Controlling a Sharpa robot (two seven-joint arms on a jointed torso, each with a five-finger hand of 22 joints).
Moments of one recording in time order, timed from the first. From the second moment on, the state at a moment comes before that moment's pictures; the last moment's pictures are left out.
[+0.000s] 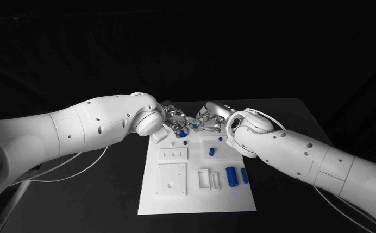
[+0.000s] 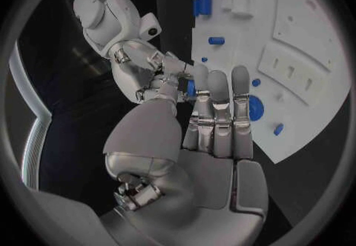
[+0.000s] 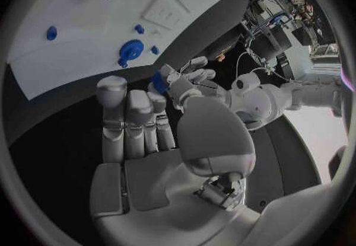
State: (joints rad) left arm 1.41 -0.53 -0.23 1.22 -0.44 -0.08 -0.38; left_hand 1.15 0.02 -0.04 0.03 0.05 1.09 0.08 0.06 0.06 1.44 -0.02 0.41 0.30 1.28 -0.07 0.99 0.46 0.04 1.03 -0.09 0.91 0.53; right arm 1.06 -0.48 0.16 1.21 -1.48 -0.21 -0.12; right_hand 1.22 0.02 0.28 -0.27 0.24 1.19 0.08 0.06 0.07 1.23 -0.02 1.05 1.05 1.45 -0.09 1.03 1.06 0.08 1.47 -0.11 0.69 1.31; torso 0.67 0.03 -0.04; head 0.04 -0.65
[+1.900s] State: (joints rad) left arm 1.40 -0.52 -0.23 1.20 -0.44 -0.08 -0.37; left_hand 1.19 0.16 0.11 -0.16 0.32 1.16 0.09 0.07 0.09 1.45 -0.04 0.39 0.28 1.28 -0.08 0.99 0.45 0.04 1.02 -0.11 0.93 0.56; right arm 1.06 -0.47 0.16 1.21 -1.47 -0.21 -0.13; right_hand 1.22 0.02 0.27 -0.26 0.24 1.19 0.08 0.06 0.07 1.23 -0.03 1.05 1.05 1.45 -0.09 1.02 1.06 0.08 1.47 -0.11 0.69 1.31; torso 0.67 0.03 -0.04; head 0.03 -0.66
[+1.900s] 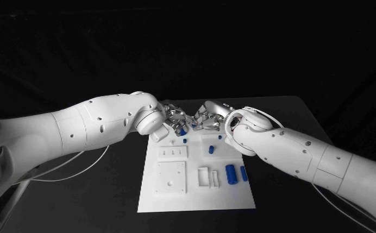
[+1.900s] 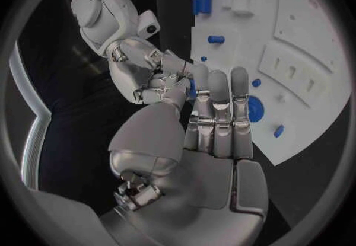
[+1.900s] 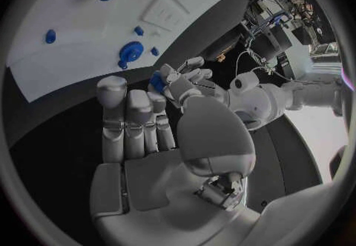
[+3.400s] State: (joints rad) left arm 1.39 -0.53 -0.23 1.20 -0.49 -0.12 -0.37; left_hand 1.13 0.10 0.17 -0.21 0.46 1.17 0.10 0.06 0.19 1.47 -0.06 0.49 0.38 1.34 -0.11 1.07 0.58 0.04 1.03 -0.13 0.99 0.59; right arm 1.06 -0.48 0.16 1.20 -1.45 -0.24 -0.11; right_hand 1.25 -0.02 -0.04 -0.18 0.29 0.83 0.12 0.06 0.06 1.09 0.01 0.95 0.88 1.38 -0.06 0.89 0.91 0.10 1.46 -0.08 0.33 1.31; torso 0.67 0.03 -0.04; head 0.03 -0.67
